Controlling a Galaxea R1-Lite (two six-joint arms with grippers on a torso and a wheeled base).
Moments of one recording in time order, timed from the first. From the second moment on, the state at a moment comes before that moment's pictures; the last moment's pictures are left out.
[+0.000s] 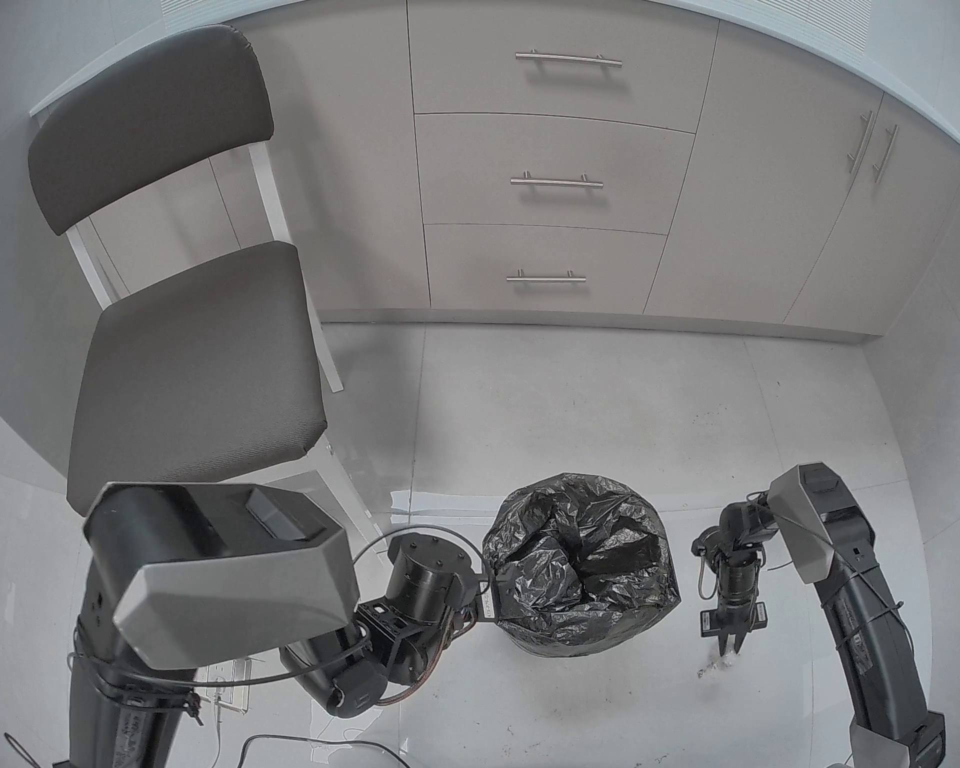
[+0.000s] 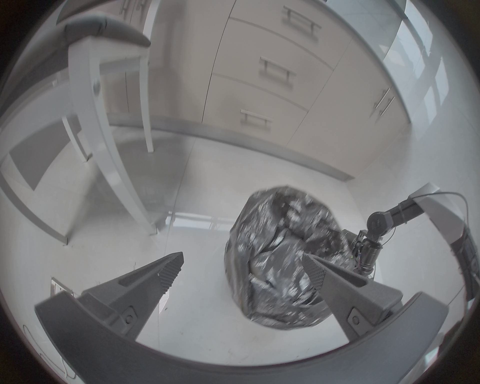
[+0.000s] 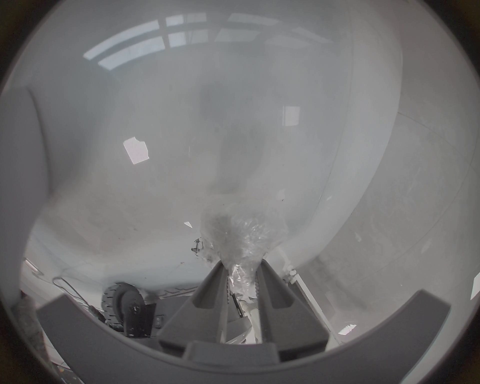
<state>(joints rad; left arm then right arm) -0.73 2.42 -0.79 -1.12 0.31 -0.47 0.02 3.05 -2.00 0.83 -0.23 0.34</state>
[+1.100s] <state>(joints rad) -0.25 0.99 -0.27 -0.82 0.36 0.20 0.08 2.14 -2.00 0.96 -0.28 0.18</state>
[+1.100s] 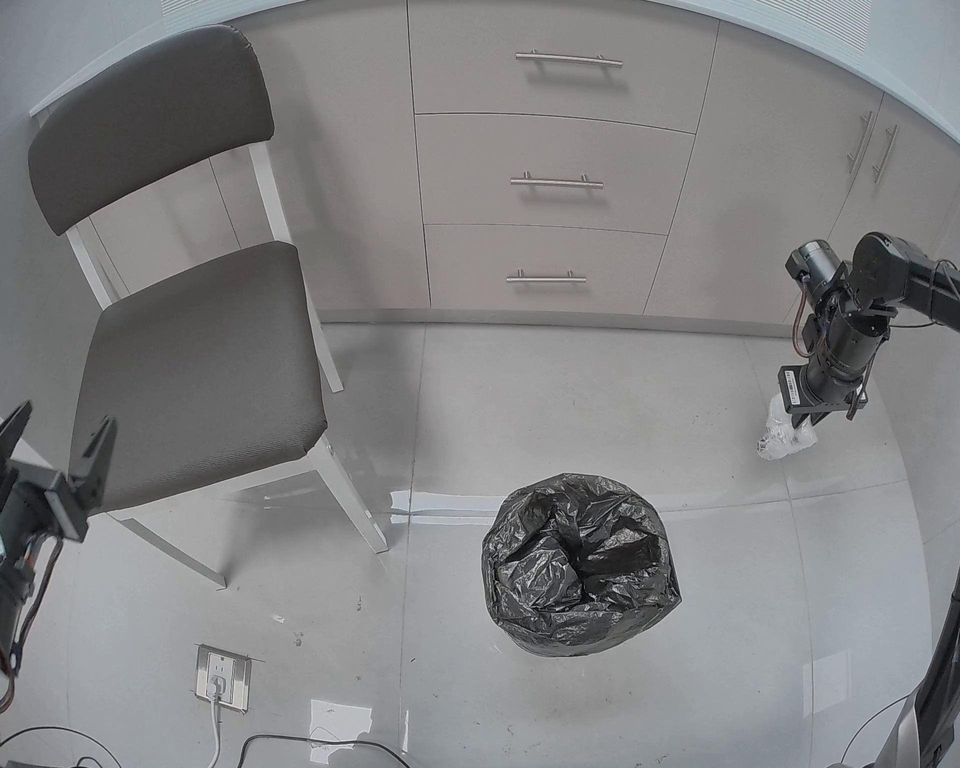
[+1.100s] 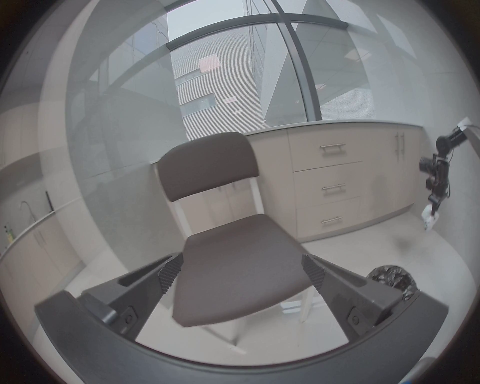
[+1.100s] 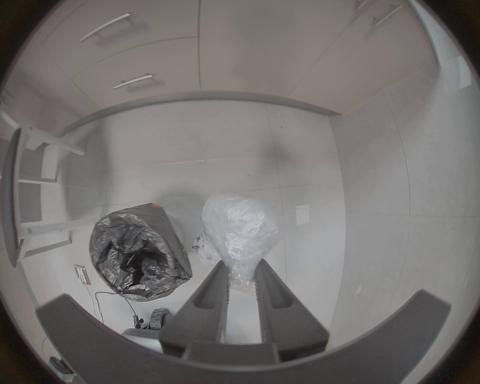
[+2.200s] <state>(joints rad) 0.00 0.02 -0.02 -0.03 0.14 -0.07 0.62 2.23 -2.00 0.69 -0.40 0.10</state>
